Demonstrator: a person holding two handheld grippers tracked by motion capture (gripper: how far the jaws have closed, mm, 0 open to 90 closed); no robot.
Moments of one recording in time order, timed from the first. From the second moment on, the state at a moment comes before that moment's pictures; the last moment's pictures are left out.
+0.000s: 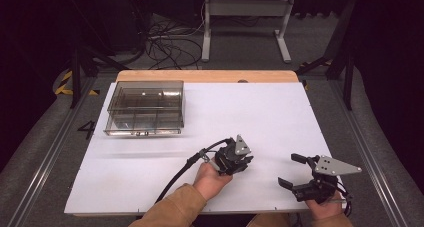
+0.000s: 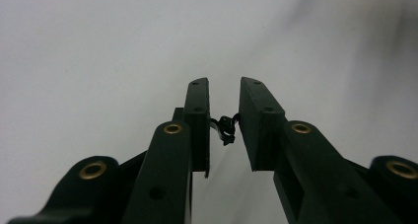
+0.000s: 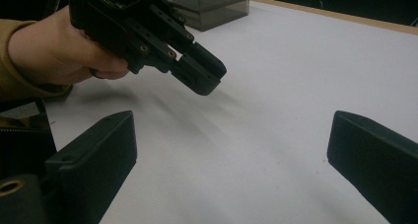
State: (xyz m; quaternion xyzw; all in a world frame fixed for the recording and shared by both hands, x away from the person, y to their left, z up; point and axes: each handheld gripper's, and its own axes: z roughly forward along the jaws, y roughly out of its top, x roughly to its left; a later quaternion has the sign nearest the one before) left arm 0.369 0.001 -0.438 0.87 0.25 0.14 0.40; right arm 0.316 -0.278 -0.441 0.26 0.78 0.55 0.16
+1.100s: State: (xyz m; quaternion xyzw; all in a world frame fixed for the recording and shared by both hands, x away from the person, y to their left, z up) left arm 0.352 0.032 -0.396 0.85 0.23 0.15 0.45; right arm 0.316 -0.278 -0.442 0.26 0.78 0.55 0.16
